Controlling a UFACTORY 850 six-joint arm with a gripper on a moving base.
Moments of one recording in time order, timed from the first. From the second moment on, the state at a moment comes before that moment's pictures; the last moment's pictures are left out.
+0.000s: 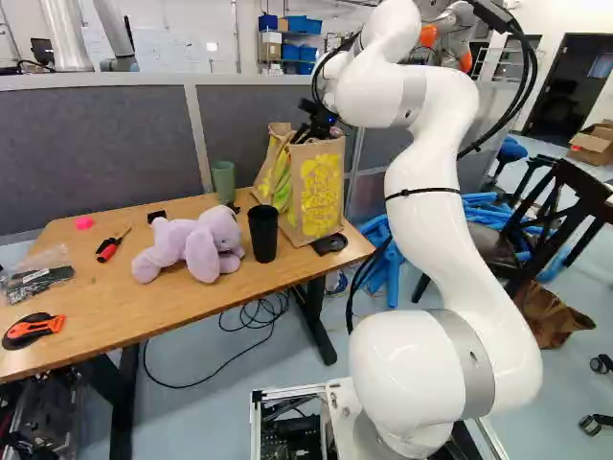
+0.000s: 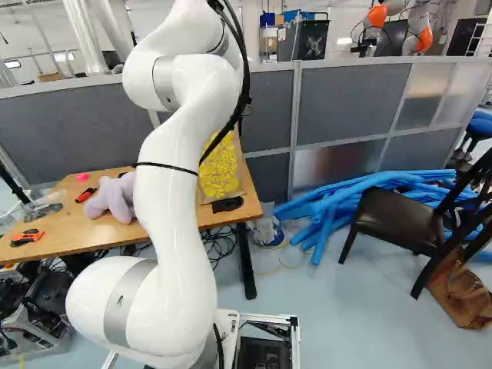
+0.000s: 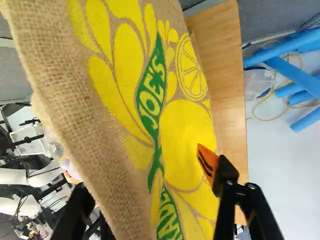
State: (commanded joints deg) arm -3.1 -44.0 -112.3 24.9 -70.2 -16.4
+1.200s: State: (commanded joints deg) arm -3.1 -36.8 -112.6 24.9 -70.2 -16.4
